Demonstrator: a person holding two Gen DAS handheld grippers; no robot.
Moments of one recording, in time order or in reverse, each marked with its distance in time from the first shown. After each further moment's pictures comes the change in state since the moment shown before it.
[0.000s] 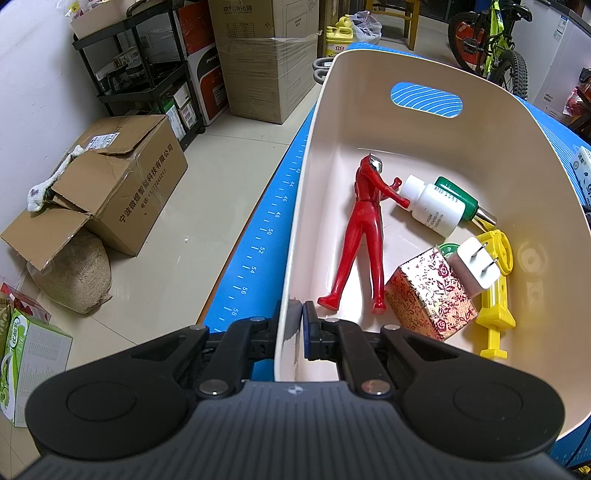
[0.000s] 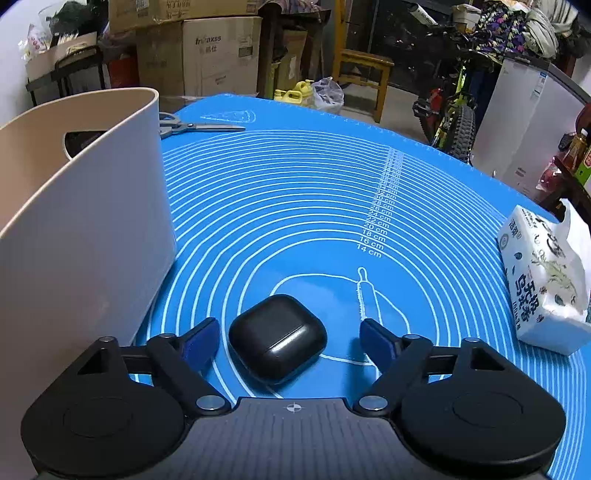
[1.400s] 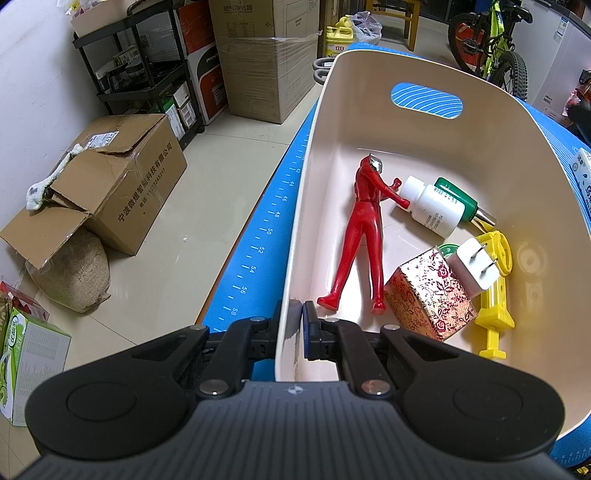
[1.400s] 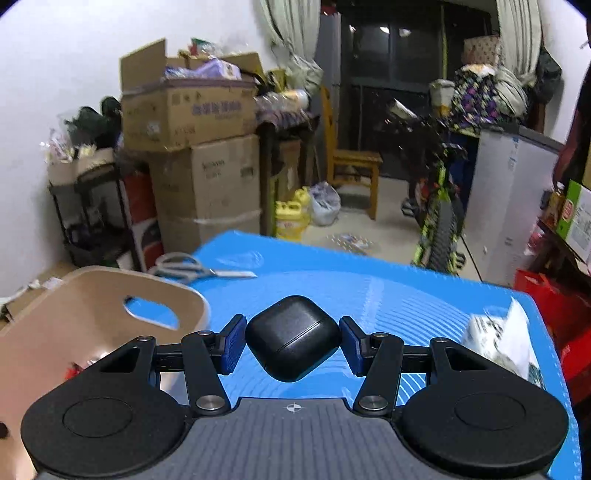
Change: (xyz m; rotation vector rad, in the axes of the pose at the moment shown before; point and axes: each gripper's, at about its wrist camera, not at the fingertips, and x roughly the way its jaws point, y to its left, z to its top) left arm 0.000 0.000 0.000 0.000 0.000 0.001; right arm -0.110 -0.010 0.042 0.059 -0.356 0.042
